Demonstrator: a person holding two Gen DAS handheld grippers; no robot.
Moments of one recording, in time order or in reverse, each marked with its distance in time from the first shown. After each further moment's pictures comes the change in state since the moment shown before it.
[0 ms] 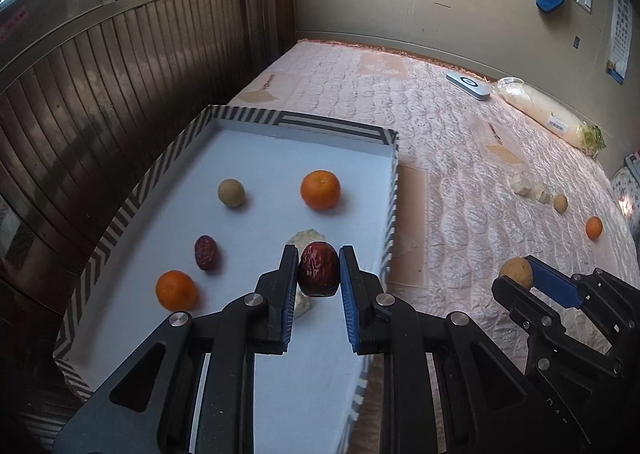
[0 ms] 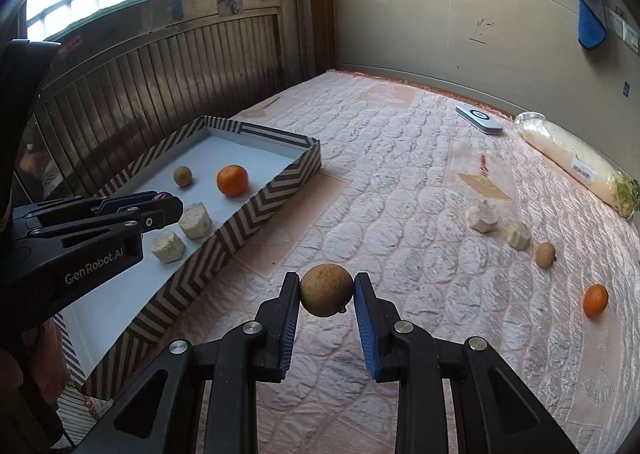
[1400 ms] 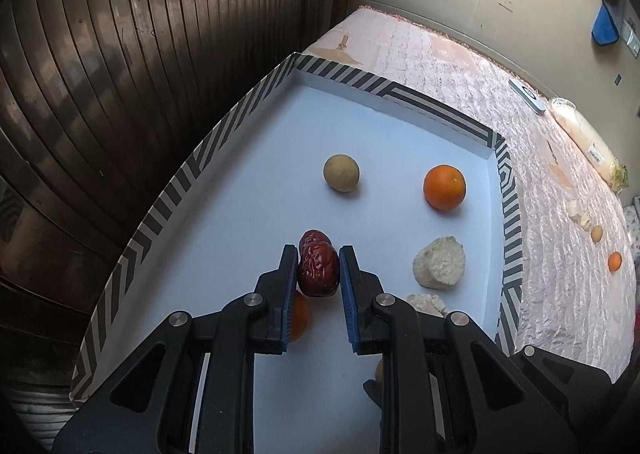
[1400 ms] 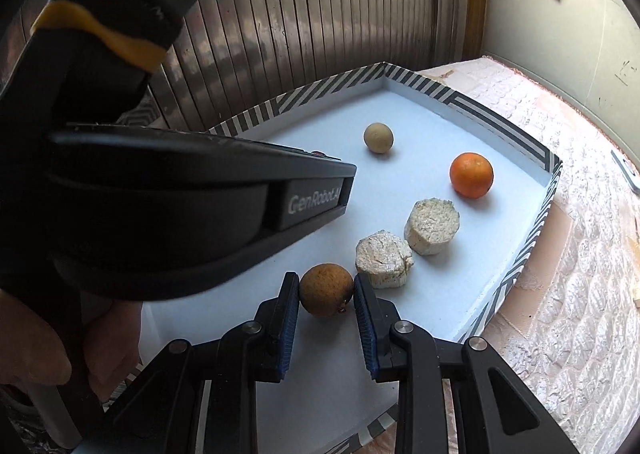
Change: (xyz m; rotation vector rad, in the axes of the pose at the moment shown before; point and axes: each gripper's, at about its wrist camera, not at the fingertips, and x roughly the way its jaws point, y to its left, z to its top) left arm 0.042 0.089 0.005 -0.149 0.134 -0.015; right arm 0.072 0.146 0.010 -0.235 0.133 0.274
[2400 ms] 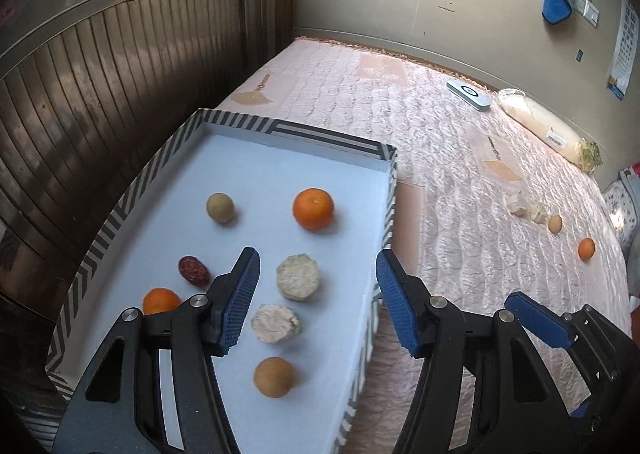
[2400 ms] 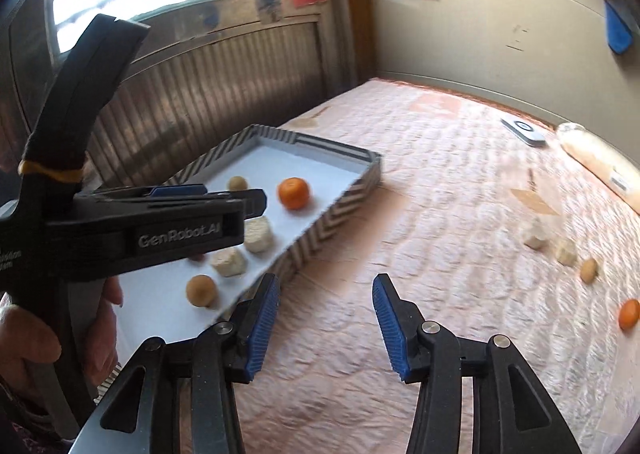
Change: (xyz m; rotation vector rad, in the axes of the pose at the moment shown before) left arm -0.031 -0.100 -0.004 0.127 -0.108 -0.034; right arm -0.093 -0.098 -0.040 0.230 -0.177 -0.160
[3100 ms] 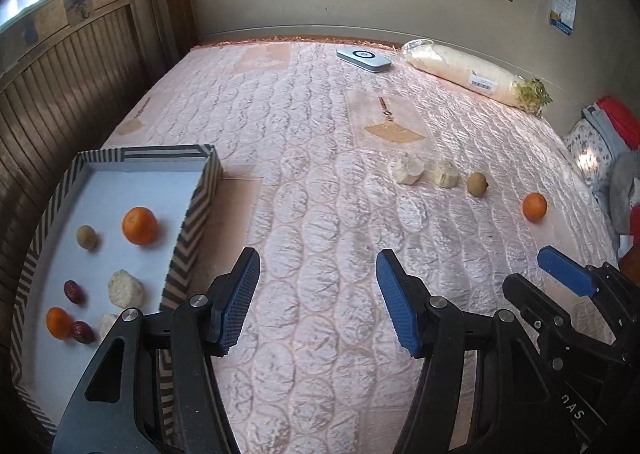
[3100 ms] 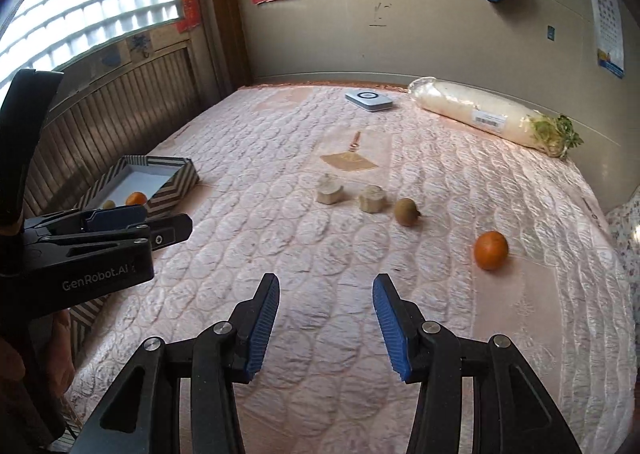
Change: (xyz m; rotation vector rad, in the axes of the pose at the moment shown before) left arm 0.015 -0.139 -0.007 0.204 0.032 -0.100; right arm -0.071 -0.144 -0.040 0.189 -0.011 -0.254
